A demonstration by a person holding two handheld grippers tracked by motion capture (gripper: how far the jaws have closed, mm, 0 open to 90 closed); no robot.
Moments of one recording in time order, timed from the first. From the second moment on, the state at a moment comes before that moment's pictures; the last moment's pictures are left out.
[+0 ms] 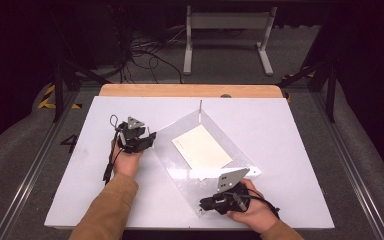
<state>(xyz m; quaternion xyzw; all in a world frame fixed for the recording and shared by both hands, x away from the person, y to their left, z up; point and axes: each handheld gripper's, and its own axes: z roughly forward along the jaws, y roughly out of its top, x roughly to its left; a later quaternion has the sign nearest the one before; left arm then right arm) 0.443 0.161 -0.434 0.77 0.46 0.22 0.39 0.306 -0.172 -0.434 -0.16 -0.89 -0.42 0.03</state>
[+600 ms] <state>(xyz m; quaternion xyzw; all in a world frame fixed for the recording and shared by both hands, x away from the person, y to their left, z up) 0.357 0.133 -0.431 0.82 0.31 0.13 0.46 0.339 -0.291 -0.411 -0.36 -0.82 -0.41 -0.15</state>
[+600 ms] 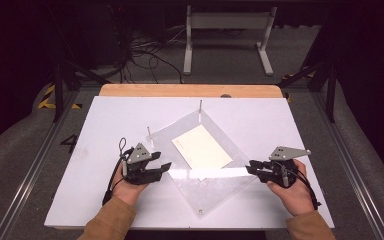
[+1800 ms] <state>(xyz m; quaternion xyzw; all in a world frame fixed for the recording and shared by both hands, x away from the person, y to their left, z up) 0.342 0.146 -0.434 0.84 0.30 0.11 0.44 0.333 -0.283 -0.440 -0.36 -0.86 -0.34 -0.12</state>
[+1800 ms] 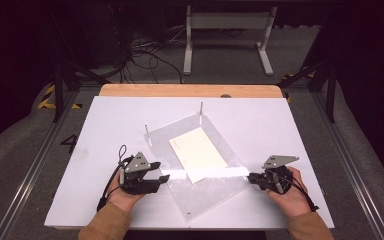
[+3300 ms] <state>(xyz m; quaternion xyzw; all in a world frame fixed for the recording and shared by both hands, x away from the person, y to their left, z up) 0.470 0.169 -0.438 0.74 0.52 0.22 0.36 0.290 -0.219 -0.442 -0.24 -0.90 -0.35 -0.01</state>
